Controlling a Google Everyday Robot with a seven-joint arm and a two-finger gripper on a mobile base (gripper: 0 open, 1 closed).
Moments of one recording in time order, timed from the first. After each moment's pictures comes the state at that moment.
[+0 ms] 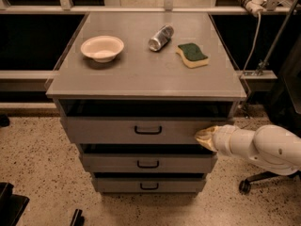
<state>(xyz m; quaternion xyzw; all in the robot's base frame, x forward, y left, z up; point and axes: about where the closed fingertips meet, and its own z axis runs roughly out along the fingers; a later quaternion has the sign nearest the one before) 0.572 -0.195 0.636 -0.45 0.77 0.06 0.45</state>
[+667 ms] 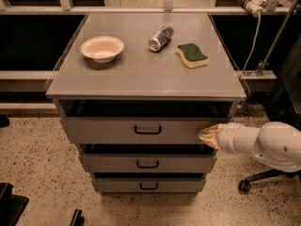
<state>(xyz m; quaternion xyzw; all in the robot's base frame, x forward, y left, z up) 0.574 -0.208 0.645 -0.46 0.77 0.05 0.45</state>
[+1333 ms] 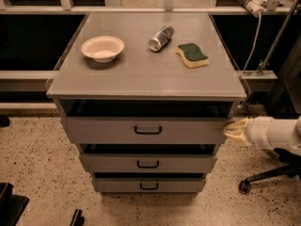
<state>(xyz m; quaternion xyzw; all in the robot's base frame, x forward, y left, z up) 0.568 -0.285 0.664 -0.50 0.76 0.05 0.42</state>
